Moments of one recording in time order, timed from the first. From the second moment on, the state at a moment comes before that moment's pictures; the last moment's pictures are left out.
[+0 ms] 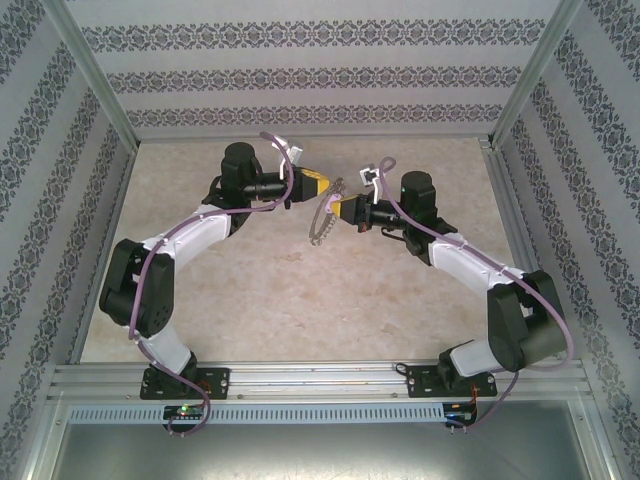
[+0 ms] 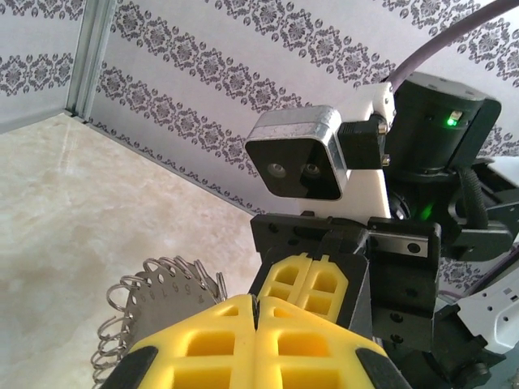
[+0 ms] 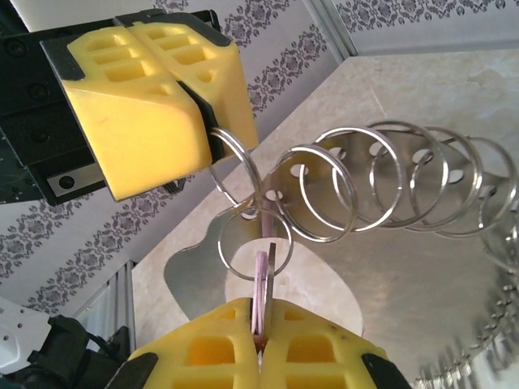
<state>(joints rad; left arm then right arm) -0.36 1.69 1.19 0.39 1.00 -0.34 0.34 1.44 0.87 0.30 -0.87 0.43</state>
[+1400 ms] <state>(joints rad) -0.36 1.67 1.19 0.30 0.98 -0.24 0.37 1.50 1.29 -0.47 -0.69 0.03</state>
